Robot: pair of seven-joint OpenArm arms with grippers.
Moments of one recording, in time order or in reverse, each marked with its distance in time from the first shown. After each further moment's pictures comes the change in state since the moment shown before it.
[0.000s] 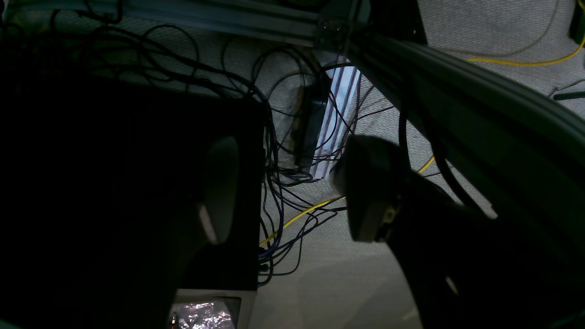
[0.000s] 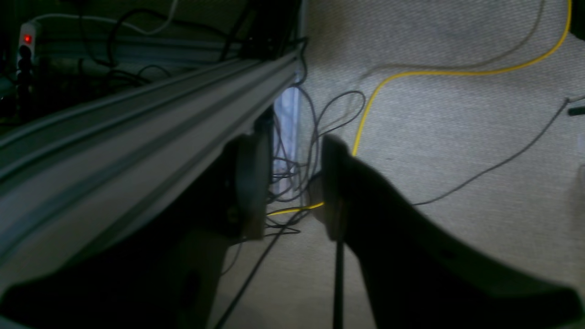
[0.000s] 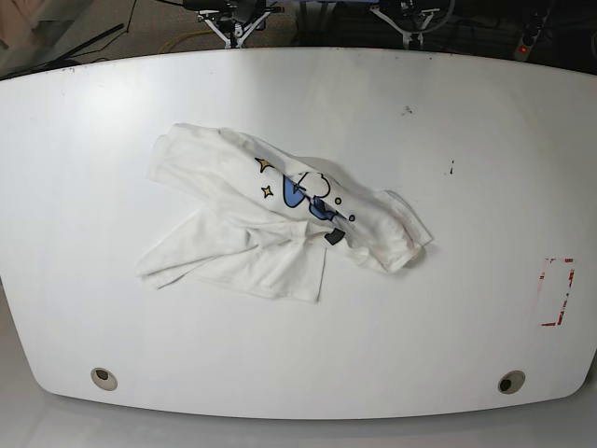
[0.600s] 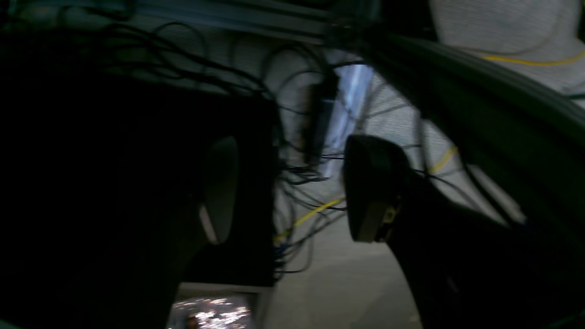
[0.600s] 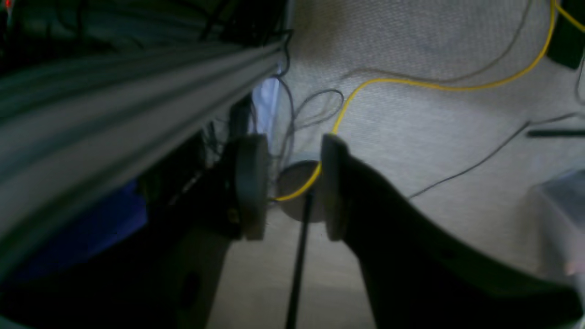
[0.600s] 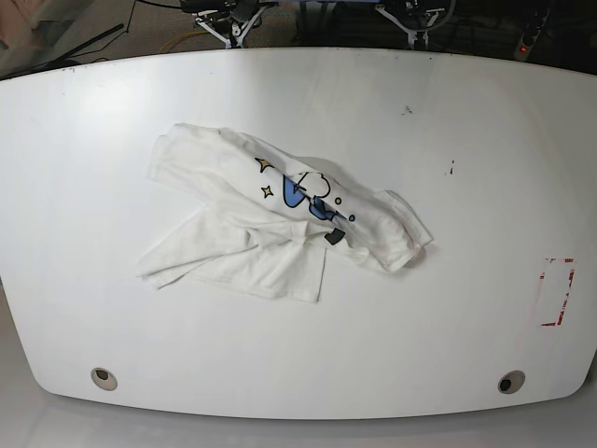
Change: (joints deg) left arm 0.0 -1.4 0.1 -0.3 0.0 0.4 0.2; right arm 0.0 0.7 0.4 0.0 -9.8 -0.2 0.0
